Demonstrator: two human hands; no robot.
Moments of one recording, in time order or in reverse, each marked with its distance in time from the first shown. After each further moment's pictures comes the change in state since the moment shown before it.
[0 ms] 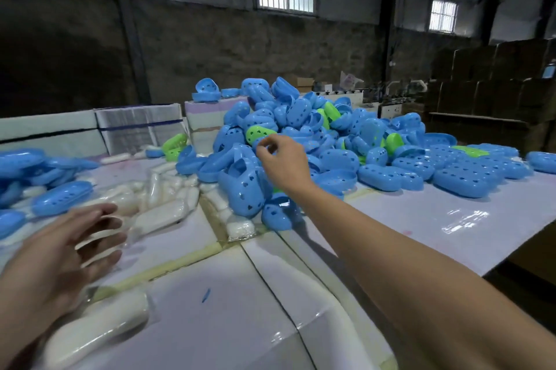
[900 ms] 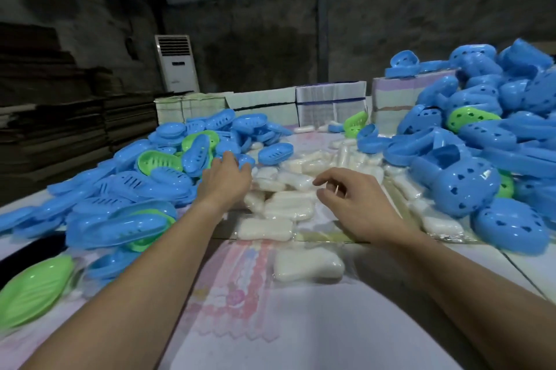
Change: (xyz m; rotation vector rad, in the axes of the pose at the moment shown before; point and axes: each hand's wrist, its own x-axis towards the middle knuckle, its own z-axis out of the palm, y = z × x) left_hand 0.021 0.041 -0.087 1.332 0.664 0.014; right_hand -0.094 -0.091 0.115 0.308 -0.551 -0.313
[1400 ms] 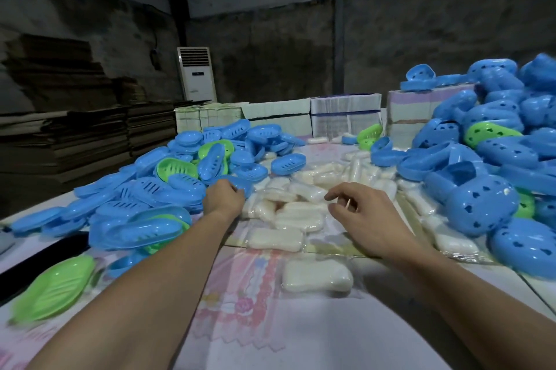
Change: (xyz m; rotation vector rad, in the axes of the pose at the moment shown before) left_hand 0.011 -0.030 0.016 -0.107 0.113 -0.186; right_hand 0.003 0.008 0.001 -0.001 -0.015 -0.017
